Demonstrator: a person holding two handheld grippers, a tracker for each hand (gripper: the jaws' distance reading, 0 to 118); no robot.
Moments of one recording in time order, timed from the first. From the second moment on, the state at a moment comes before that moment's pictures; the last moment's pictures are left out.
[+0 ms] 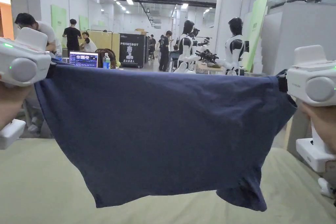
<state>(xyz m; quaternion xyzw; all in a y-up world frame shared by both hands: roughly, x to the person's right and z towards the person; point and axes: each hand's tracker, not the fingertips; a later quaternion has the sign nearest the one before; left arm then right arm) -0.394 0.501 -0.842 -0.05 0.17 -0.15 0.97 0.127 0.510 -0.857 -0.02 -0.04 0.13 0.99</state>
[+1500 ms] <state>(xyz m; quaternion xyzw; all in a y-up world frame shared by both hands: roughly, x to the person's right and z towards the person) -0.273 0.190 -0.611 -0.13 0.04 -0.04 0.99 0.090 0.201 -0.655 -0.16 0.11 0.03 0.98</state>
